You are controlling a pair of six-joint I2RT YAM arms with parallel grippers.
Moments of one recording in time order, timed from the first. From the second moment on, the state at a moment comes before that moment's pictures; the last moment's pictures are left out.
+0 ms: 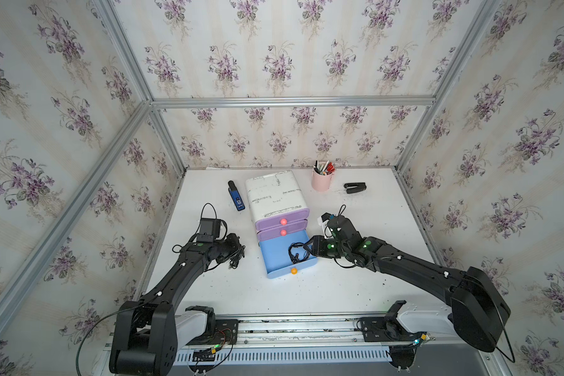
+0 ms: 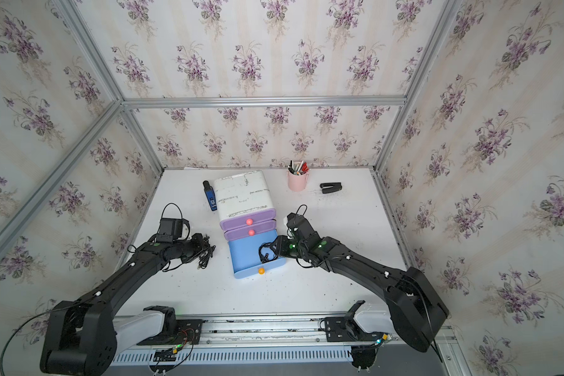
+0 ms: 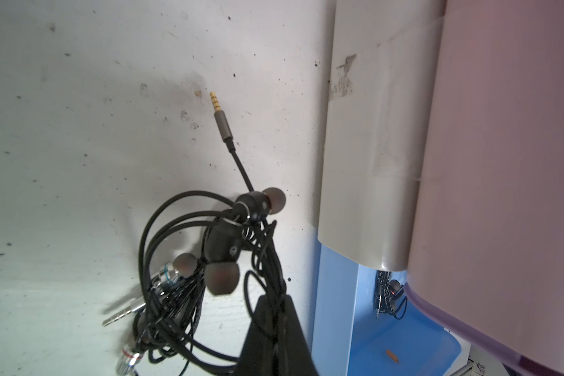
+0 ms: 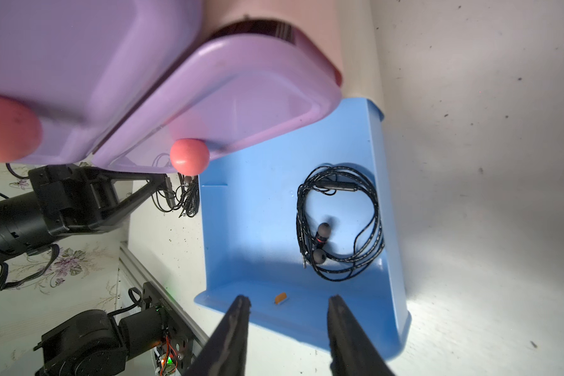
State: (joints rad) left arm -0.07 1.15 0.59 -0.43 0.36 -0.64; right arm 0.74 1.30 0.74 -0.23 -0.25 0.79
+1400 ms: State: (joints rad) left arm -0.05 0.73 0.90 -0.65 0.52 -0.77; right arm 1.03 1.42 0.73 0.33 -0.32 1.15
